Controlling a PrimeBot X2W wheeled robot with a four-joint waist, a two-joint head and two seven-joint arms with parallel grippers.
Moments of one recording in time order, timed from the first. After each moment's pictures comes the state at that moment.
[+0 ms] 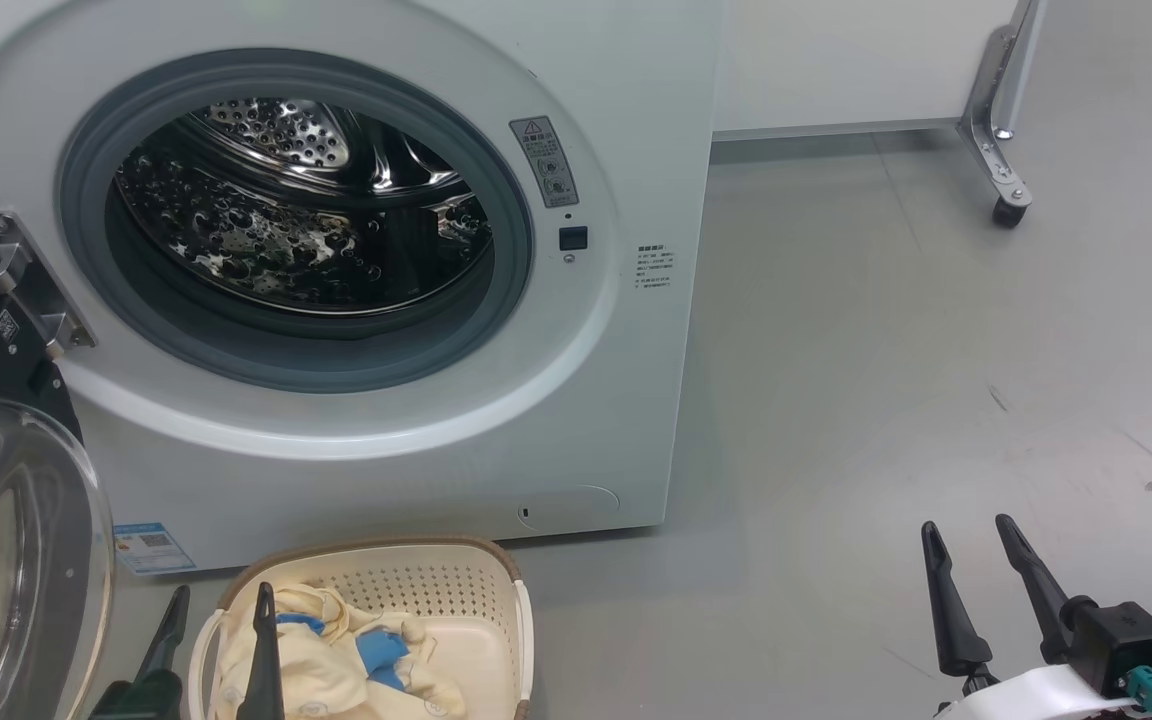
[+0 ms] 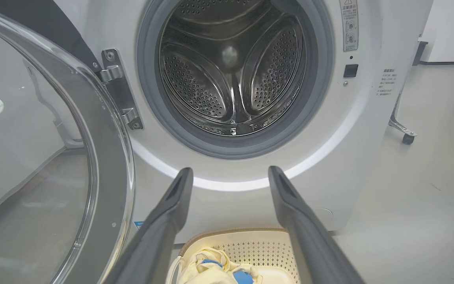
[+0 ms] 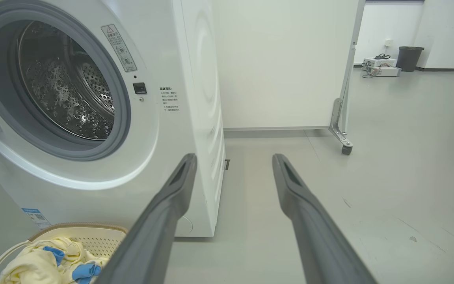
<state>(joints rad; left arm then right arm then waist) 0.14 0.07 -0.07 0.16 -0.24 0.04 -0.25 0.16 -0.06 0.04 0.13 0.23 0.11 -0.26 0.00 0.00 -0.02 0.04</state>
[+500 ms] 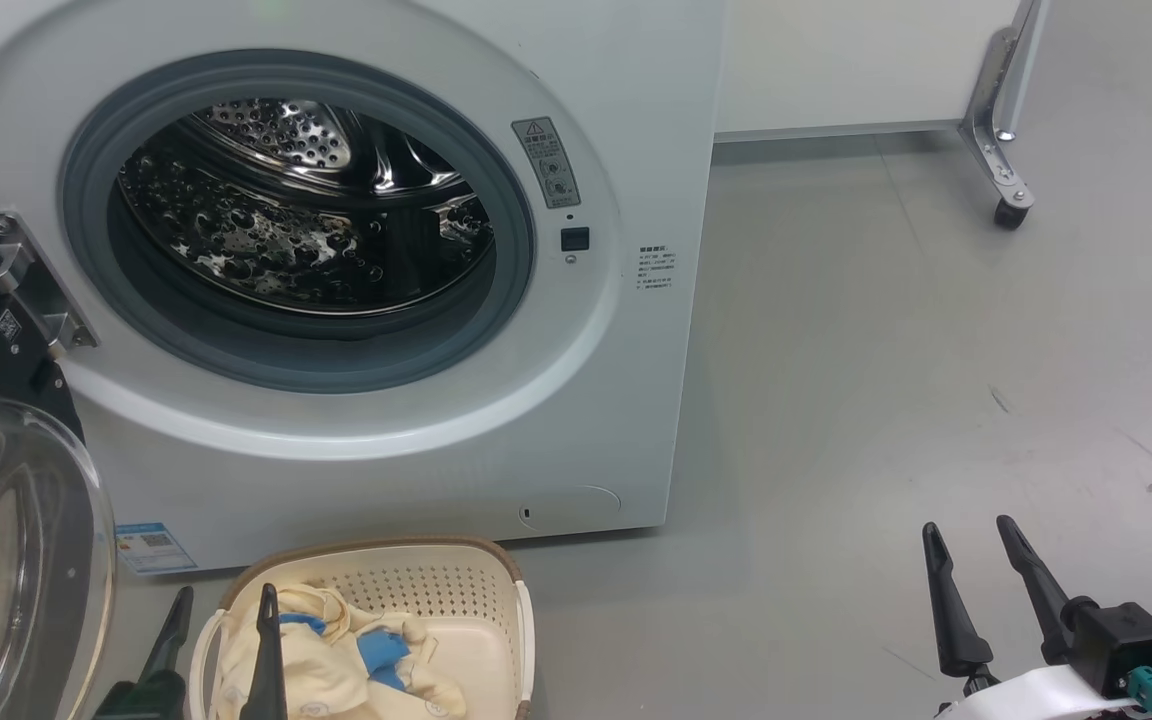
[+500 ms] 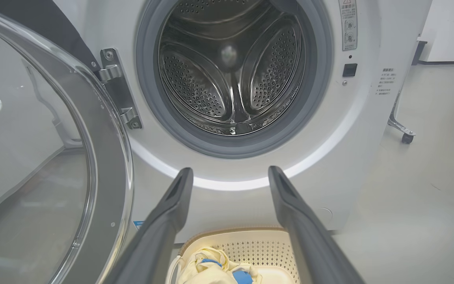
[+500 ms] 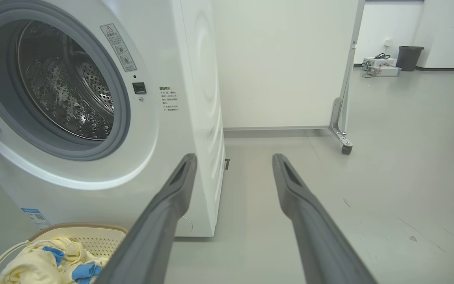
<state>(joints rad) 0.14 0.07 -0.08 0.16 -0.24 0.04 -0.25 0.16 -0.06 0.04 0.13 0.23 0.11 -0.26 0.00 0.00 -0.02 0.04</state>
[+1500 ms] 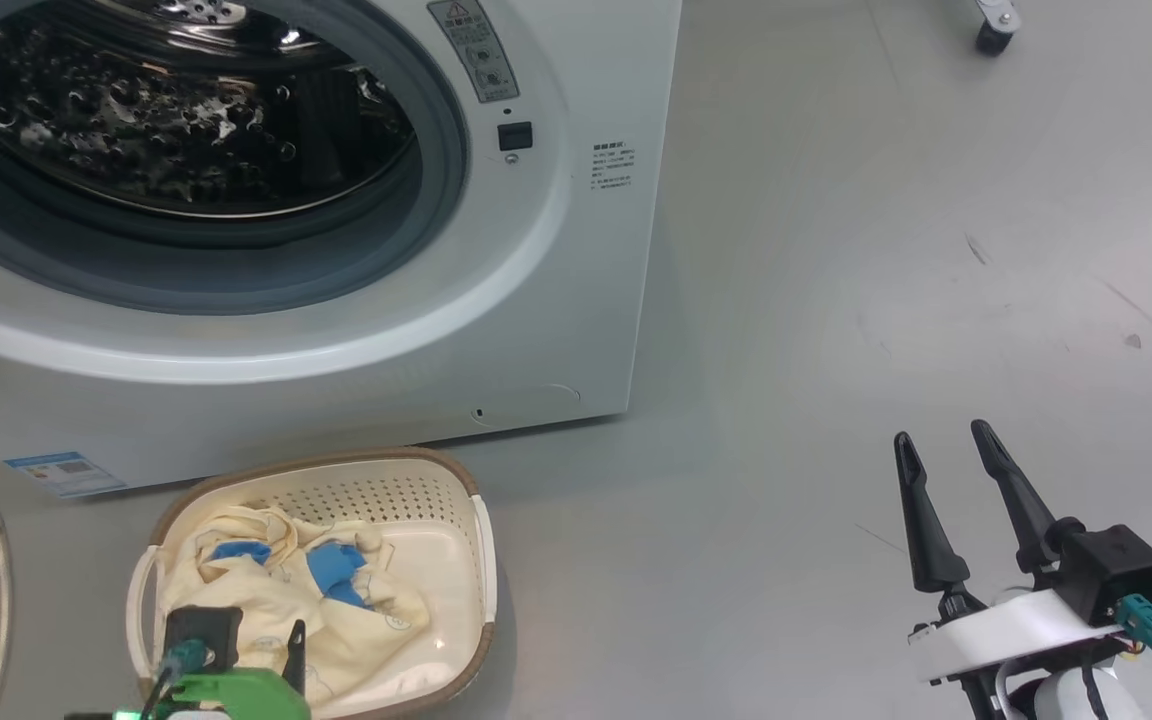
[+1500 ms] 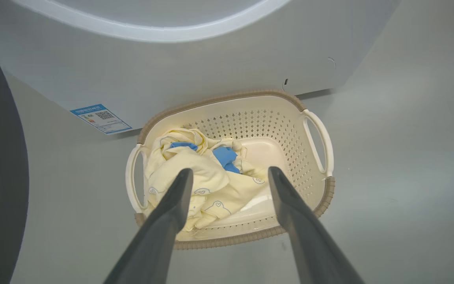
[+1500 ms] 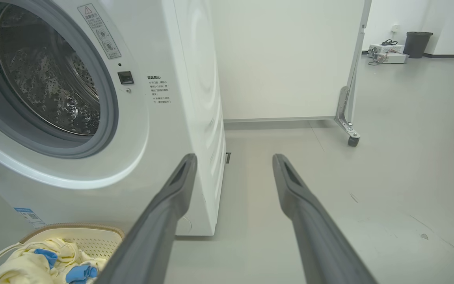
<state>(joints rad) -0.06 0.09 -0.15 0.51 -0.25 0.01 0.02 0.05 -0.06 0.08 0.08 0.23 0.12 -0.26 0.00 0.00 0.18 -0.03</state>
